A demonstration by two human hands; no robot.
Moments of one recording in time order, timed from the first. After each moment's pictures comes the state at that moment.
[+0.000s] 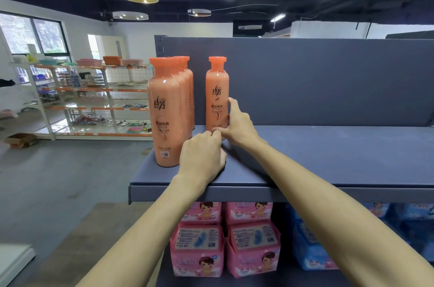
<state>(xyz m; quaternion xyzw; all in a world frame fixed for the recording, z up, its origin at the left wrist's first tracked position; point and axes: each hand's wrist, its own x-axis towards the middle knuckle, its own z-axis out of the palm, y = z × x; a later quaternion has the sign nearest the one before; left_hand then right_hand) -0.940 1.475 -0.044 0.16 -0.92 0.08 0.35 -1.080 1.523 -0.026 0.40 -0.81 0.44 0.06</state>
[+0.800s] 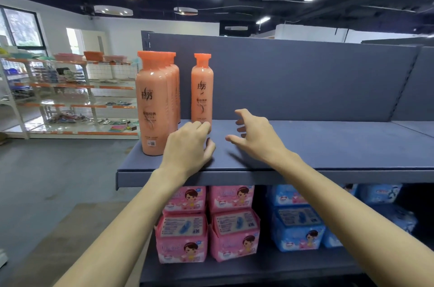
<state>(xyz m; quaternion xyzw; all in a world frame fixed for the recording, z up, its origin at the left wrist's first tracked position) -0.922 1.481 -0.046 0.07 -0.90 0.04 0.43 -1.038 1.632 -0.024 0.41 -0.85 0.29 0.14</state>
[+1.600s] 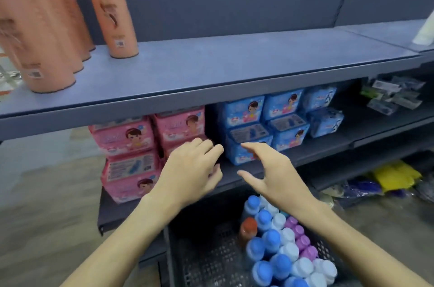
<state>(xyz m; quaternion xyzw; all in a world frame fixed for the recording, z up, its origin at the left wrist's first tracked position) -0.896 1.605 -0.181 -0.15 -0.96 0.00 0.23 -0.946 1.814 -0.201 0.34 -0.88 0.31 0.10</state>
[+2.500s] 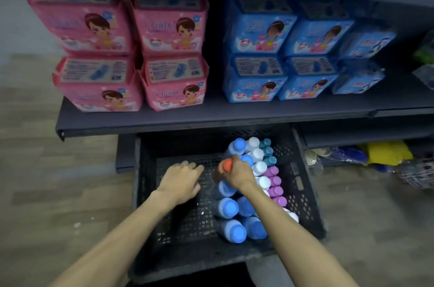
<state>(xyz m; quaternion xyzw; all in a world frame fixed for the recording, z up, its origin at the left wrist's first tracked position) -0.864 1.666 -0.425 -0.01 -0.98 -0.09 -0.15 -0.971 1.830 -0.458 0.08 -0.94 0.13 -0.31</state>
